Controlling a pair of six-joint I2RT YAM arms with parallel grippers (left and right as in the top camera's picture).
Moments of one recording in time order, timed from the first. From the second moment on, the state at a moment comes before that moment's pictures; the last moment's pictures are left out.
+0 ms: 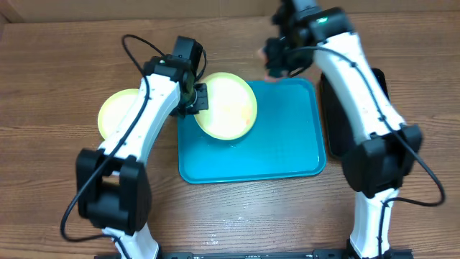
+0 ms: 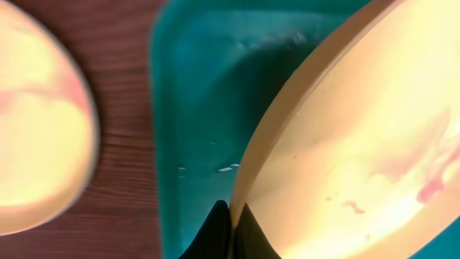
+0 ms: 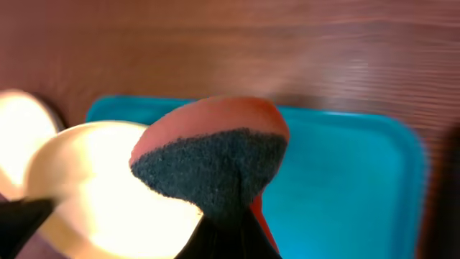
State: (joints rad) left arm -0.27 1.87 1.57 -1.04 -0.06 -0.36; right arm 0.28 2.15 2.23 -1.24 -0.23 0.27
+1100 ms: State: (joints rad) left arm -0.76 1.82 1.57 -1.11 -1.23 -0.44; right arm 0.09 2.15 2.23 -1.29 -0.27 0.31
